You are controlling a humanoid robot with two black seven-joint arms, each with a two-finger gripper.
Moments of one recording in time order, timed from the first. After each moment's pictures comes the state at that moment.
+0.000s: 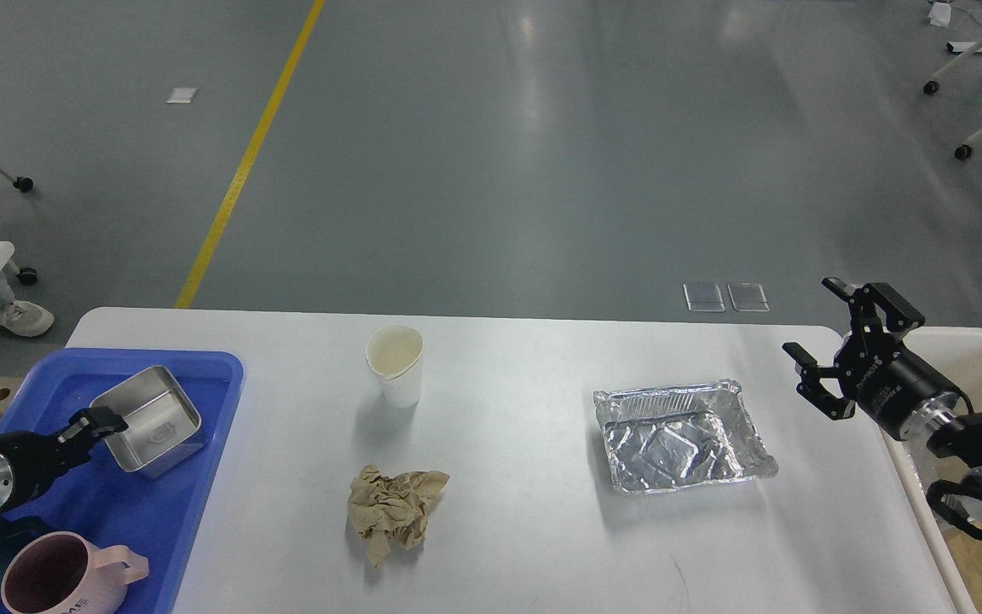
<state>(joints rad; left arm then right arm) -0.57 0.71 -0.26 -0.71 0.84 -0.23 -0.13 0.34 -0.56 1.00 0.95 -0.35 0.44 0.23</state>
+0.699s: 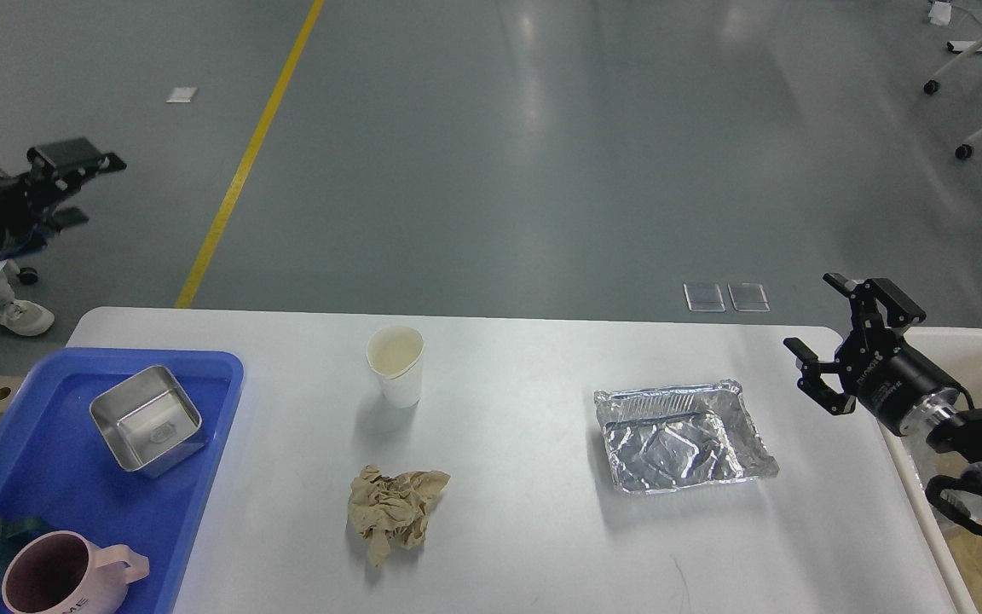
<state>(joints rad) -1.06 0.76 -0.45 -0.75 0.80 -0.47 -0.03 0.35 -0.56 1.00 0.95 -0.35 0.43 0.23</state>
